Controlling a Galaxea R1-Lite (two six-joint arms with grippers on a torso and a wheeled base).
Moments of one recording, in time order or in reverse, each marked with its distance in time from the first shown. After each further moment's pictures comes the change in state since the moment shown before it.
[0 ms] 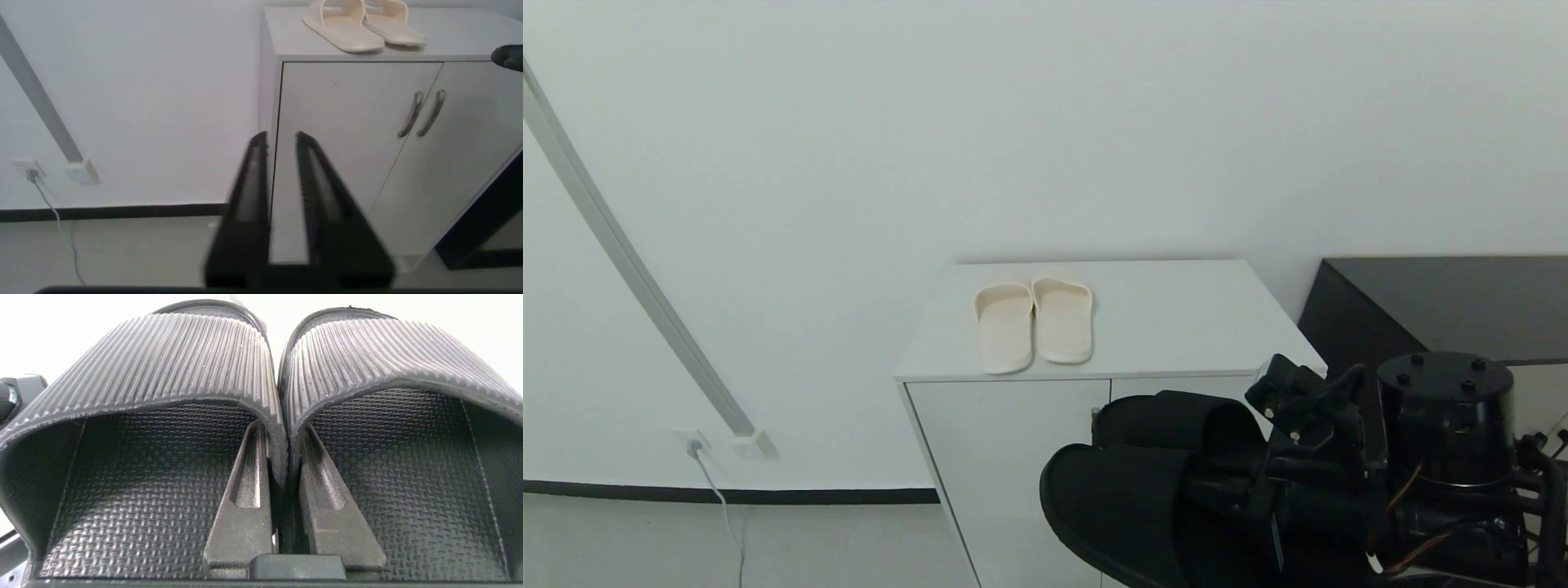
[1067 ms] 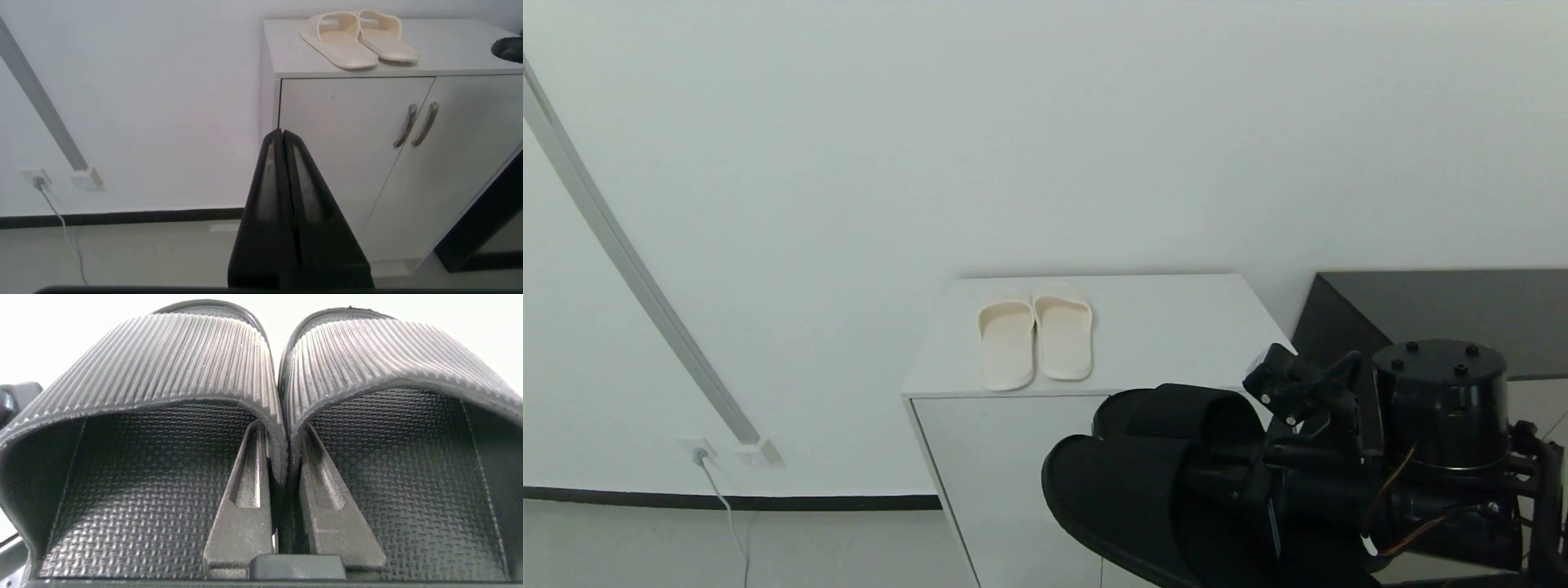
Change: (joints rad) left arm 0.000 0.000 0.000 0.000 -0.002 0.012; right arm -0.032 0.003 -0.035 0.036 0.001 0.000
